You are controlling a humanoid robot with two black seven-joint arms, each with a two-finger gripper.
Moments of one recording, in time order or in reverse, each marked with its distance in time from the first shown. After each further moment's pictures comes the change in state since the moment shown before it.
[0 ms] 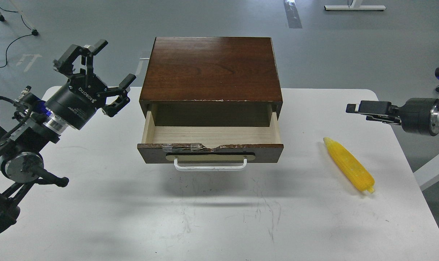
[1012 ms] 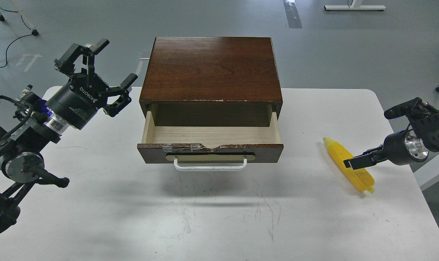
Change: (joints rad) left arm 0.002 0.002 0.002 -0.013 0.000 -0.002 0.000; right arm 0.086 0.149 -0.280 -0.042 -0.165 -0.027 0.000
